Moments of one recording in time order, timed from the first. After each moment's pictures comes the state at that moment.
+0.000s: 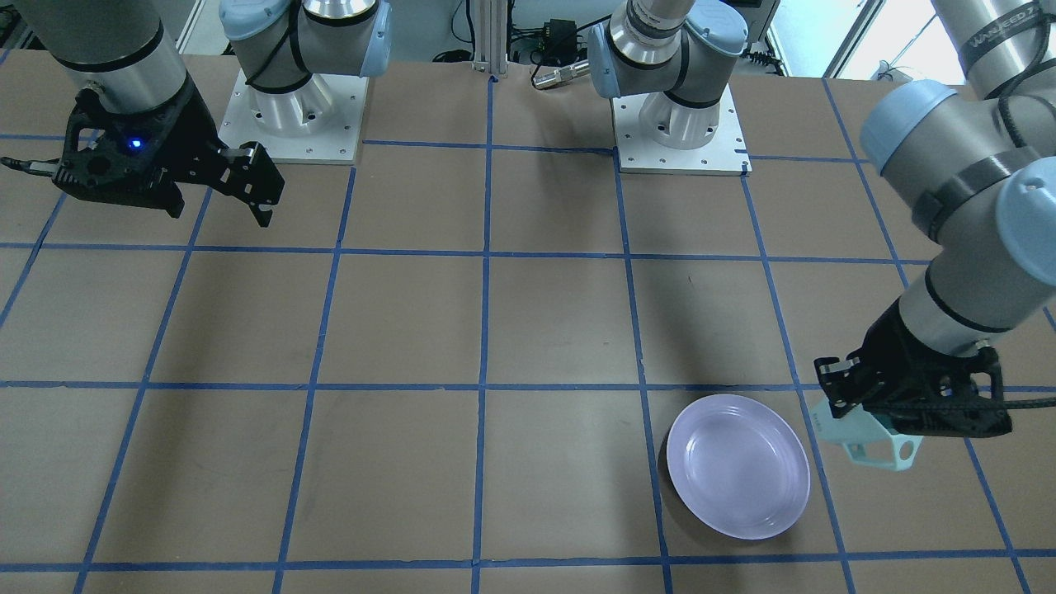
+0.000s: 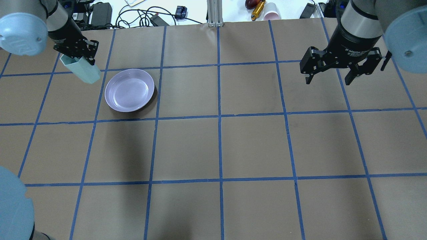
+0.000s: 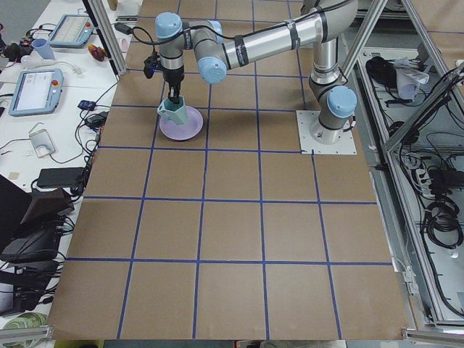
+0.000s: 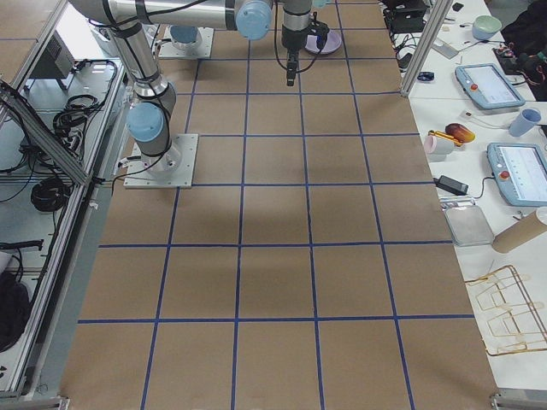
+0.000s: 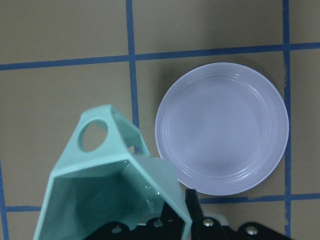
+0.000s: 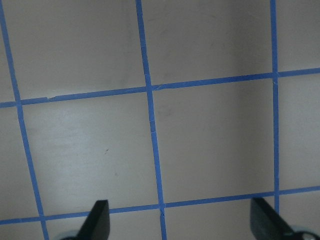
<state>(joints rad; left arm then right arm) -1.36 -1.91 -1.48 -1.22 1.59 0.28 1.52 -1.59 1.63 -1.60 -1.59 0.04</state>
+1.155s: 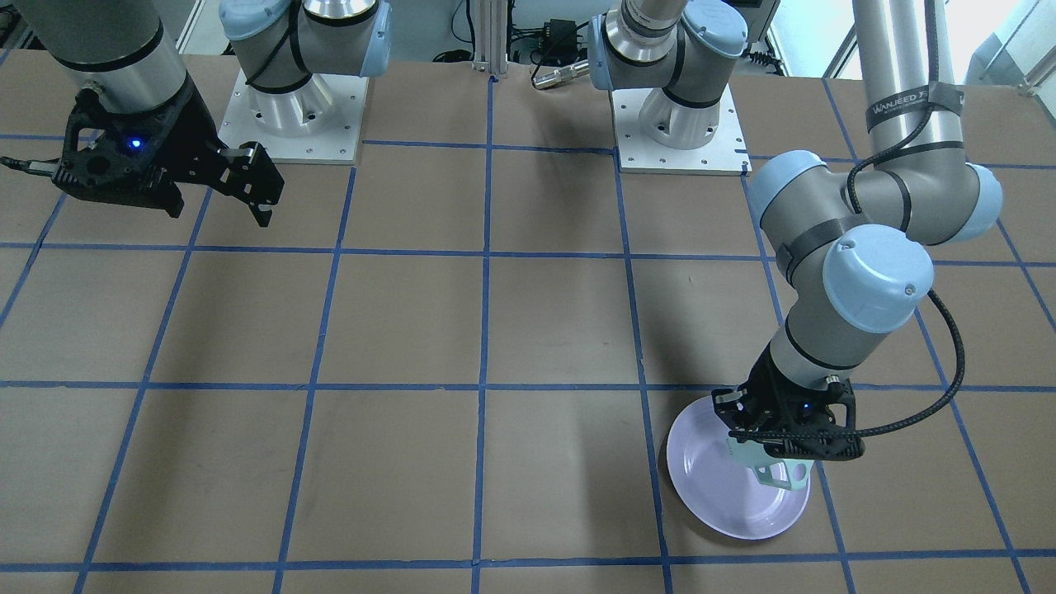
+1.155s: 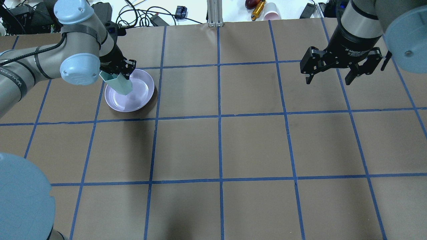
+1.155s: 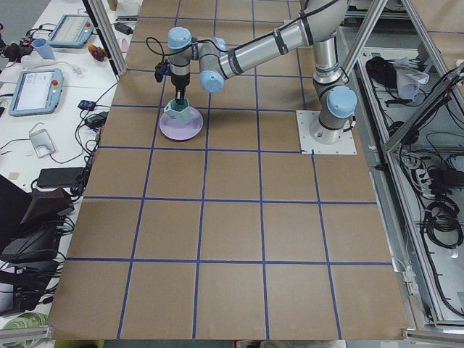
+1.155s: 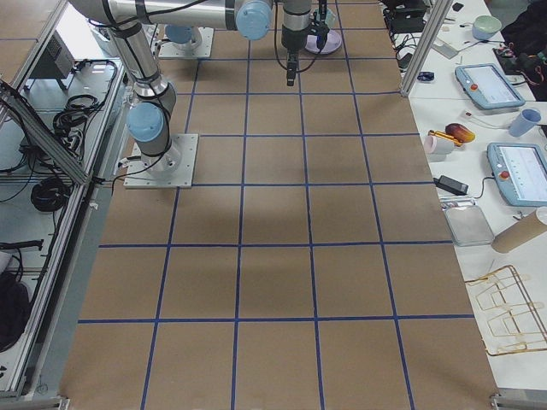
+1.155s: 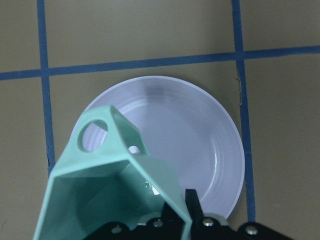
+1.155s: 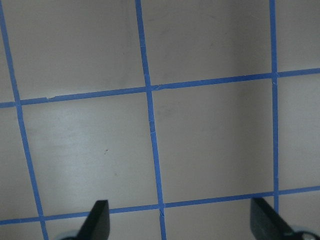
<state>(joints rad) -1.45 -1.98 -1.64 -0.97 1.58 0.17 1.52 -1.59 1.63 -1.60 -1.59 0.04</state>
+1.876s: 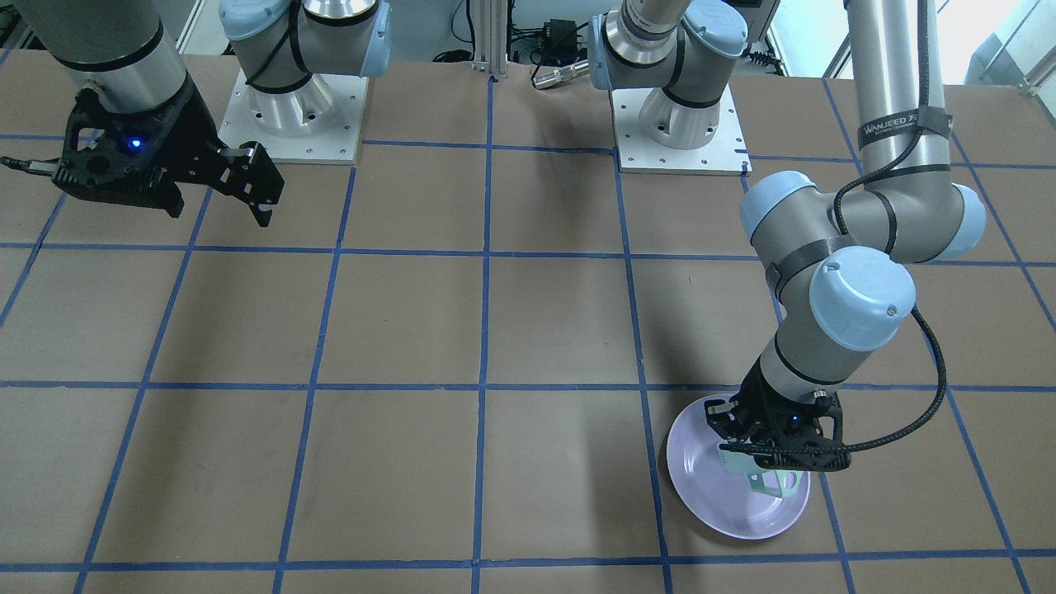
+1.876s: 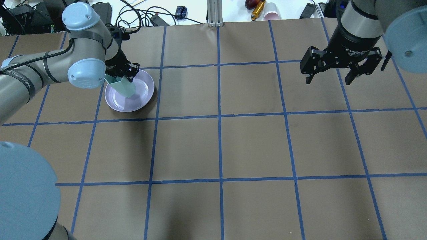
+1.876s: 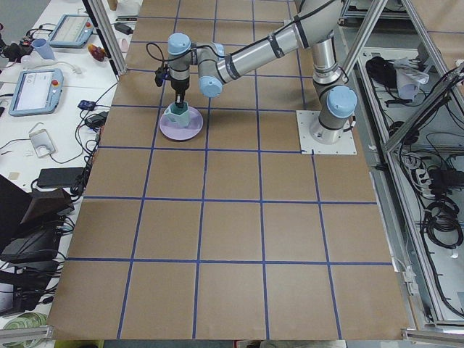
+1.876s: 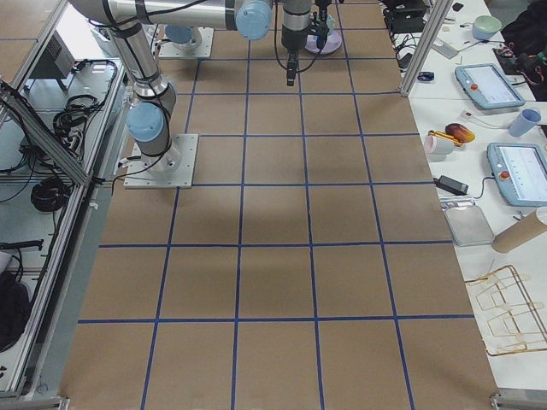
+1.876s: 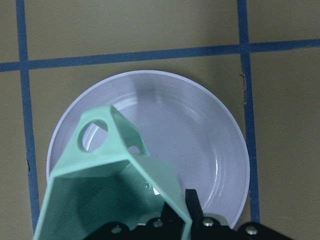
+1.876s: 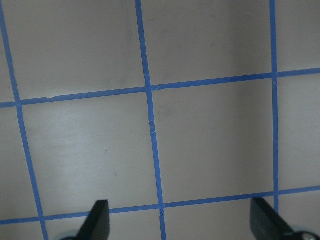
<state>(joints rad) -1.46 -2.01 -1.64 -0.93 1.58 0.17 1.52 -1.59 1.63 -1.60 -1.59 0.04</state>
